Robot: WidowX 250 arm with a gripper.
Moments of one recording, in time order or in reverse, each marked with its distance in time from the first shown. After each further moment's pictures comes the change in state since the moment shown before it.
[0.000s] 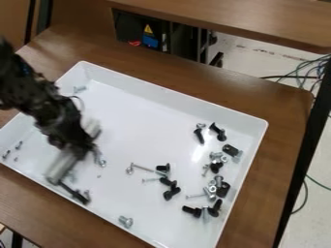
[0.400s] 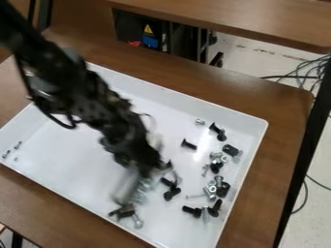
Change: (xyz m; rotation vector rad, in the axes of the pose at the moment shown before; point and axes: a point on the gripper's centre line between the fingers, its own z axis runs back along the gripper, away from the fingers) arm -0.002 -0.107 -0.011 -0.076 0.025 -0.020
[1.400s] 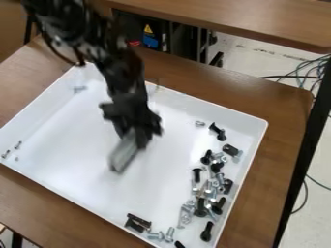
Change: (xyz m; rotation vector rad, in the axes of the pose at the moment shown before) arm 0.069 0.083 0.043 0.114 0.081 0.046
